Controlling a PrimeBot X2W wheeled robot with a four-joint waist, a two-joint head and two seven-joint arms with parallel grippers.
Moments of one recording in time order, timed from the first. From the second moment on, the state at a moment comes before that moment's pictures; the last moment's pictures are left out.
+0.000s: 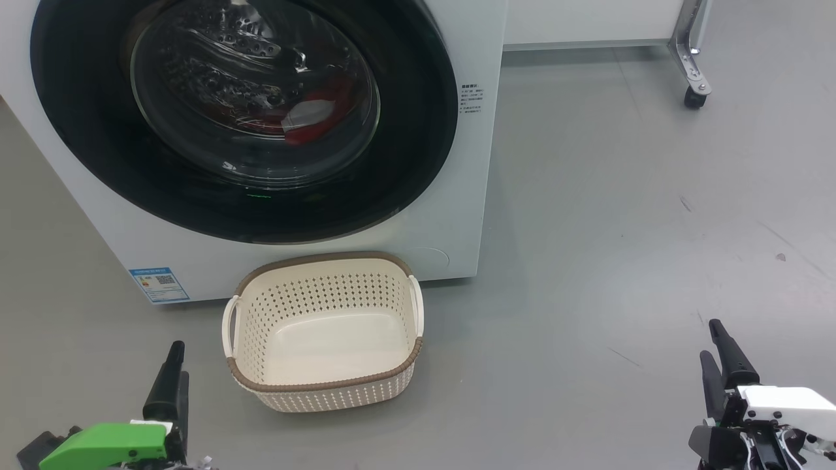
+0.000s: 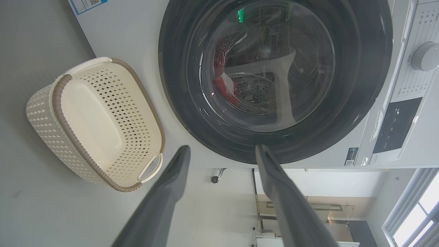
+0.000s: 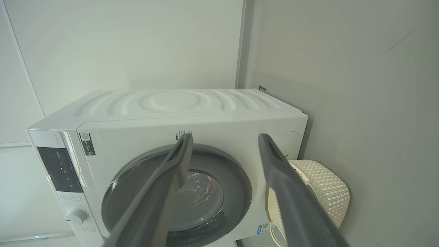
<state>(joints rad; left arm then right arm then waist) -0.03 0.04 0.01 0.30 -1.64 -0.12 0.06 -0.01 -0.02 -0.13 0.31 1.59 0.12 0.09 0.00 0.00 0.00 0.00</state>
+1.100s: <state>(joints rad) -0.06 0.06 -0.09 0.28 -1.40 -0.11 -0.06 -0.01 -0.08 -0.06 0.26 1.37 0.12 0.01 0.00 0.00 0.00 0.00</state>
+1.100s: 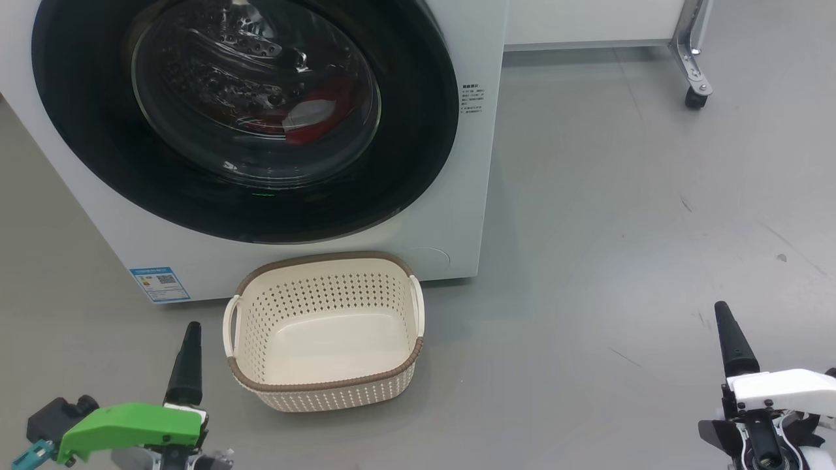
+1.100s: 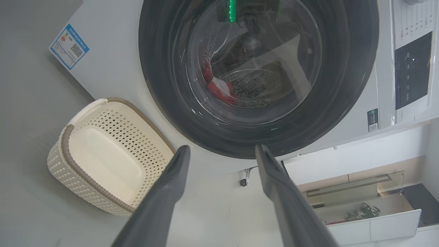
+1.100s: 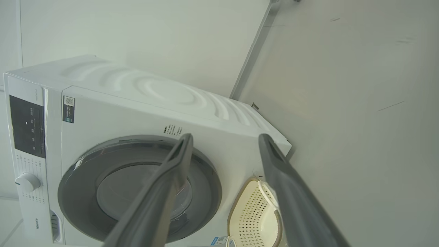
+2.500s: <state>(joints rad) -0.10 0.13 -0.27 0.25 -0.68 0.05 -0.19 -0.02 -0.23 0.17 0.24 0.74 0.01 -0.16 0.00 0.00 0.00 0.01</state>
